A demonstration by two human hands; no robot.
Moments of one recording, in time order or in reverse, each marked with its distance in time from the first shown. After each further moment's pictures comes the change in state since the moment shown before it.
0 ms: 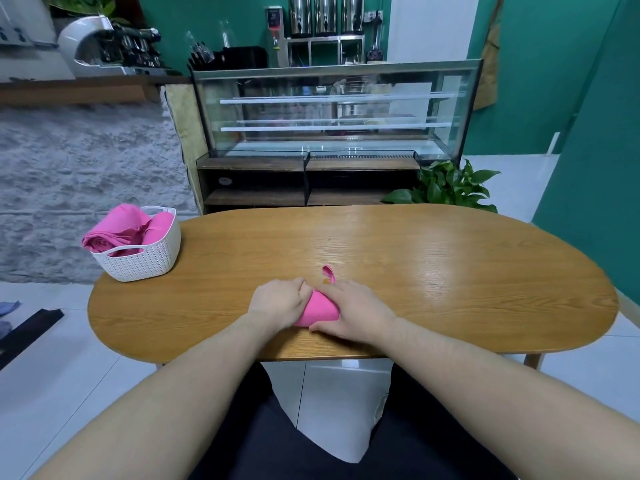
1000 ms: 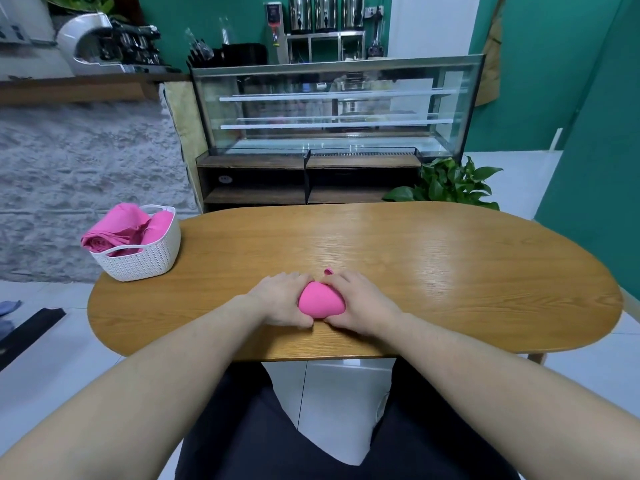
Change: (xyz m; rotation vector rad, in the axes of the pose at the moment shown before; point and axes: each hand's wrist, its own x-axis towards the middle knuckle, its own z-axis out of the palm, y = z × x) left_hand 0.003 -0.005 -0.025 0.078 -0.223 0.217; right_hand 0.004 0.016 -0.002 0.123 0.071 -0.023
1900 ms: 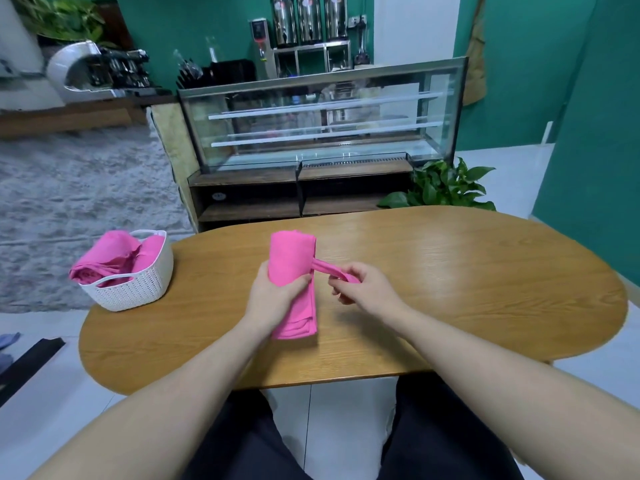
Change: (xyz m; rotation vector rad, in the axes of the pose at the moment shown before) left_hand 0.000 0.020 -0.010 -1.176 0.553 -0.369; right_hand 0.011 -0.006 -0.035 0.984 0.236 0.265
